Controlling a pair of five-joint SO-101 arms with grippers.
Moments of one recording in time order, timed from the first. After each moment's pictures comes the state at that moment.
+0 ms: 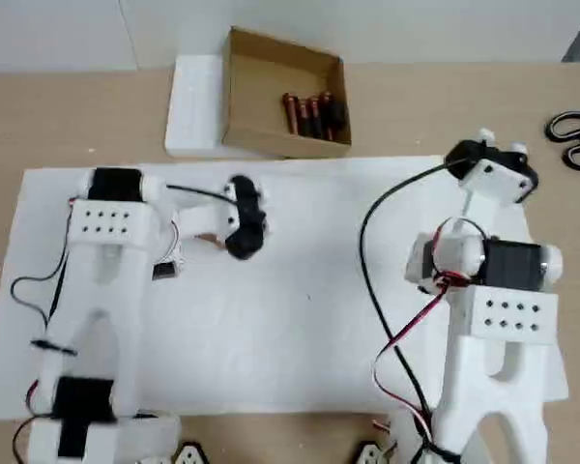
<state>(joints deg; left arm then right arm) -1.1 -5.0 10.6 98.6 -74.3 4.9 -36.0 21.3 93.5 -14.2</state>
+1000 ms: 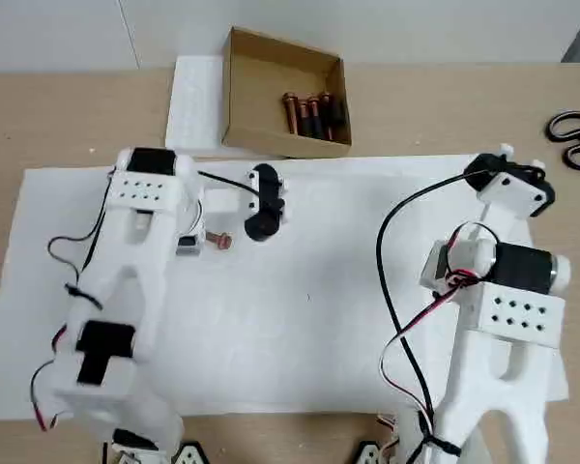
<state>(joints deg) 2.7 13.3 -1.1 86.3 -77.8 9.6 -36.0 28.1 87.6 -11.6</state>
